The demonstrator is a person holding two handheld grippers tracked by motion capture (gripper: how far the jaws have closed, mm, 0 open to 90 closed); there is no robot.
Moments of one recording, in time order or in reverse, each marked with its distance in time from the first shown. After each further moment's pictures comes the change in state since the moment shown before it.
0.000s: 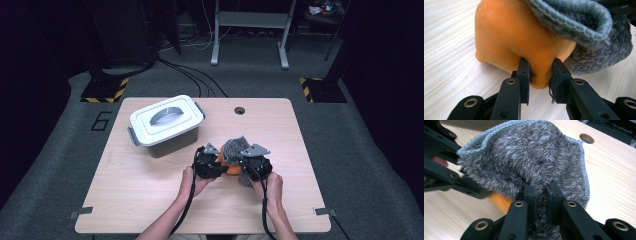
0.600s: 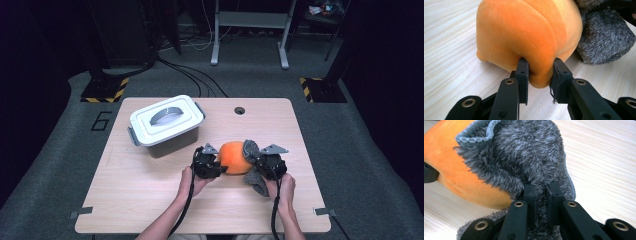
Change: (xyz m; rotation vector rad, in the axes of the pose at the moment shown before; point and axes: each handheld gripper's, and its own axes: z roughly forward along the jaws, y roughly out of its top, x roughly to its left) left arm 0.003 -0.002 0.000 -0.011 0.001 0.002; right arm -0.044 -0.031 0.007 0.044 -0.032 0.135
